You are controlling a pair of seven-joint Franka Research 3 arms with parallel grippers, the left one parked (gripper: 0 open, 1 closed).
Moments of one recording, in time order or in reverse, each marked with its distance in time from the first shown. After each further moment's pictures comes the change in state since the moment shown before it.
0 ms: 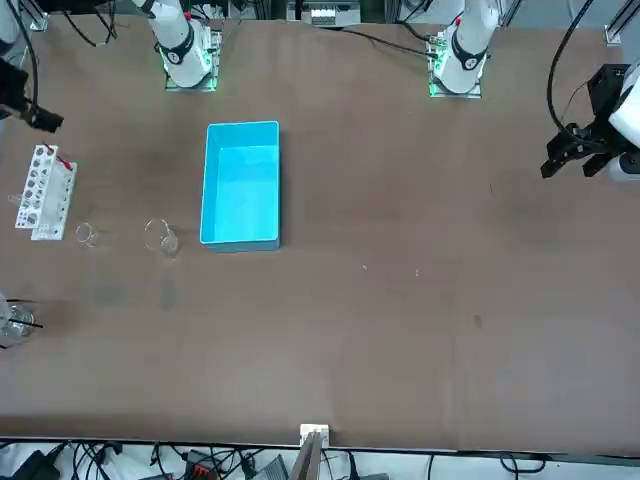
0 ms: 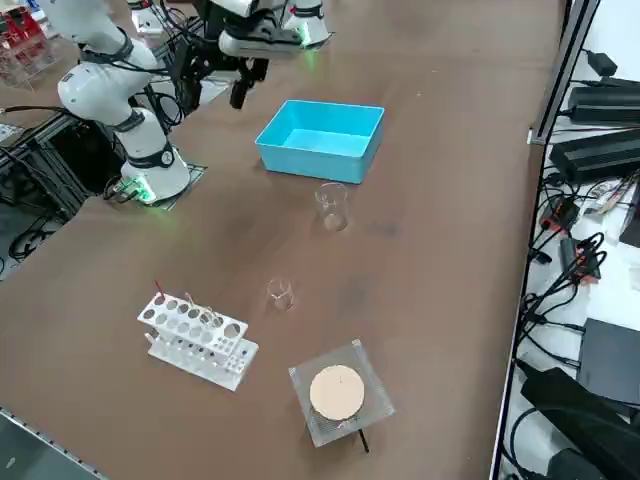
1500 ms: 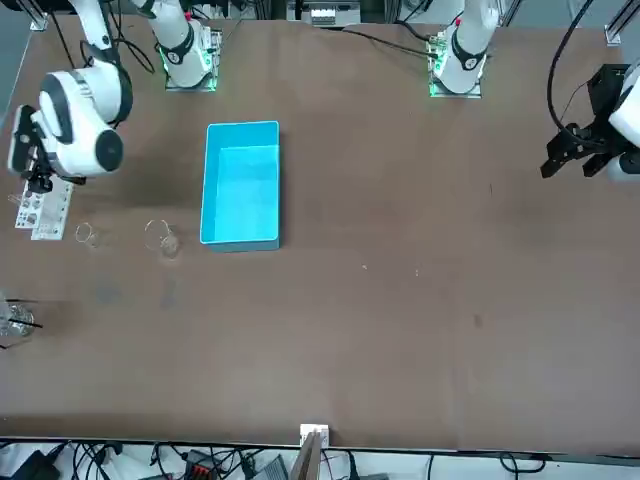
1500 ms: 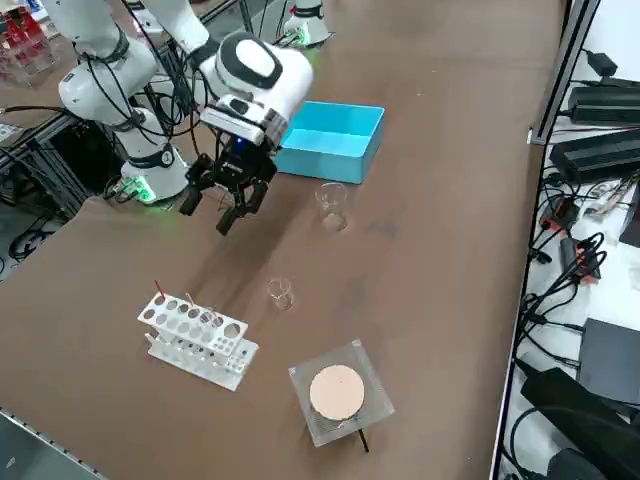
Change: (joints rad) arm 0.049 0.062 0.022 -0.670 -0.992 0.456 1.831
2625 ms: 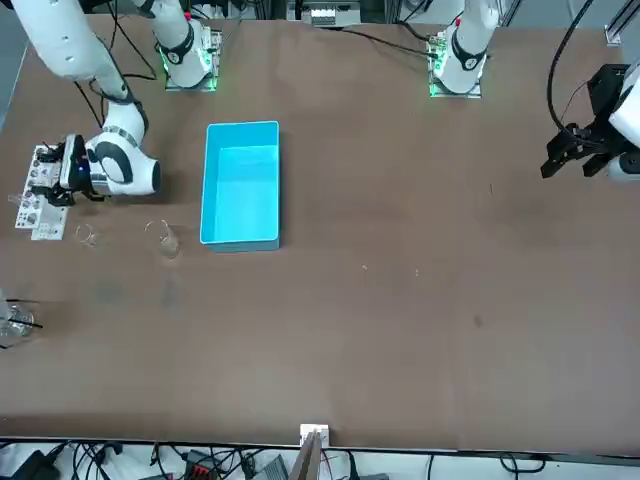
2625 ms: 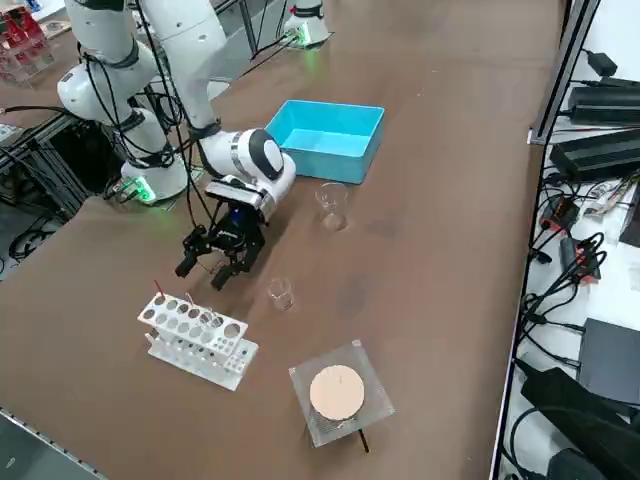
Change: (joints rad) arm -0.068 0.402 -0.015 0.009 -0.424 -0.162 0.441
